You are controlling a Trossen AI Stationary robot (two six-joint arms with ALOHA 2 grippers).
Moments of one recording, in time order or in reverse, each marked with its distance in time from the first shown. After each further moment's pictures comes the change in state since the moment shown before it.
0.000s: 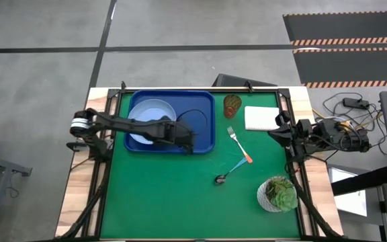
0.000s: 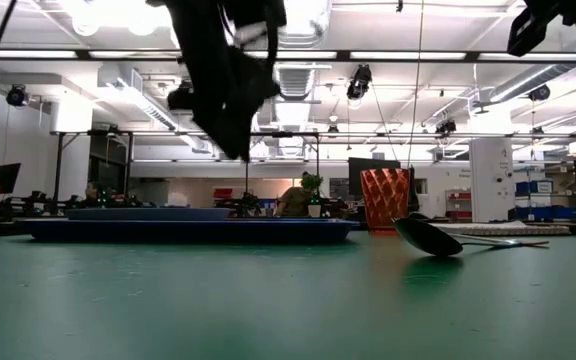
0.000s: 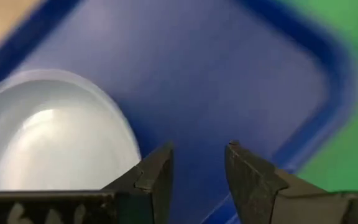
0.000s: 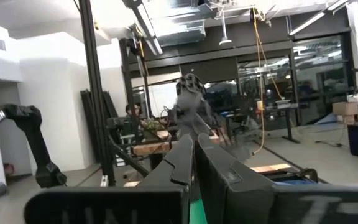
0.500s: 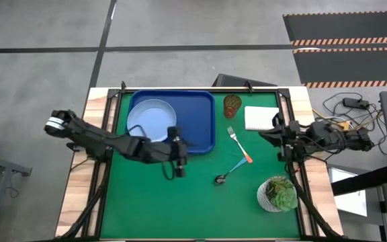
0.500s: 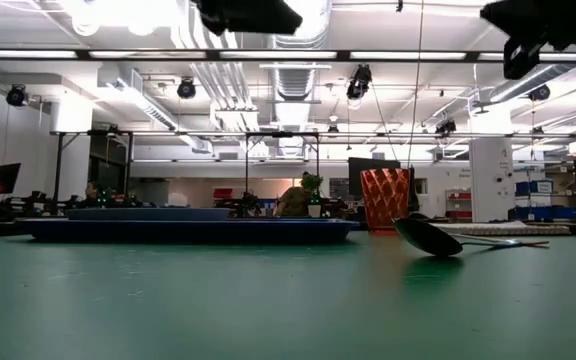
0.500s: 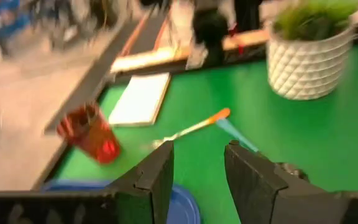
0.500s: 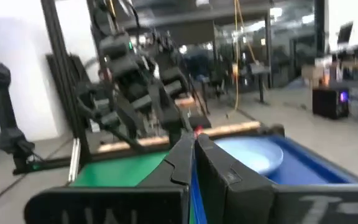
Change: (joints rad) left arm -0.241 -0.289 -0.312 0.879 0.008 0.765; right arm 0.000 0.067 -0.007 -0.123 0.092 0.011
